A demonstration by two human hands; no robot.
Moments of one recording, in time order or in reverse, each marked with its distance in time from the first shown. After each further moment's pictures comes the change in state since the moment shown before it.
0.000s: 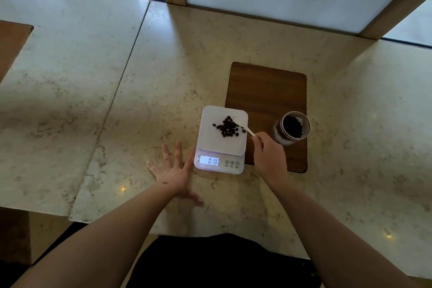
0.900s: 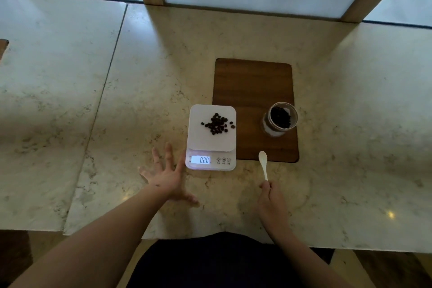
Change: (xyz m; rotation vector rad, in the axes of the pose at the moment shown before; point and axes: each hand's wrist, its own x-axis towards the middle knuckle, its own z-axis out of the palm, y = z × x) left_hand -0.006 0.001 -0.003 0.047 -0.041 -0.041; right_hand -0.123 0.055 0.021 0.298 0.029 0.460
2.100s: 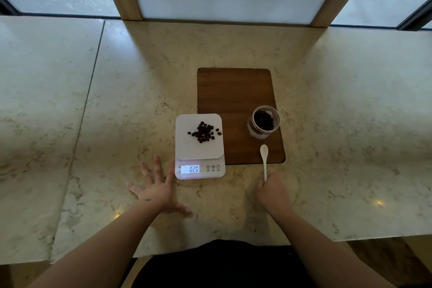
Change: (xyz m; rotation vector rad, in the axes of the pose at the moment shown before) left_hand -0.009 0.008 -0.010 0.035 -0.053 -0.008; right_hand 0.046 -0.016 -0.028 -0.389 -0.004 0.172
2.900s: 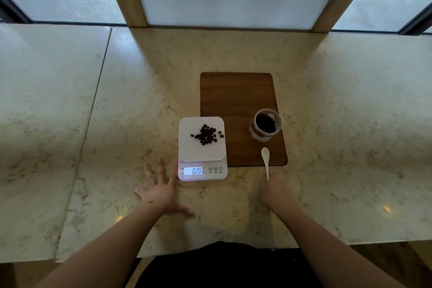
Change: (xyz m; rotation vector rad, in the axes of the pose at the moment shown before) left_hand 0.004 -0.002 0.002 -0.007 0.058 0.019; right_hand 0.015 0.003 -0.004 0.023 -0.080 0.000
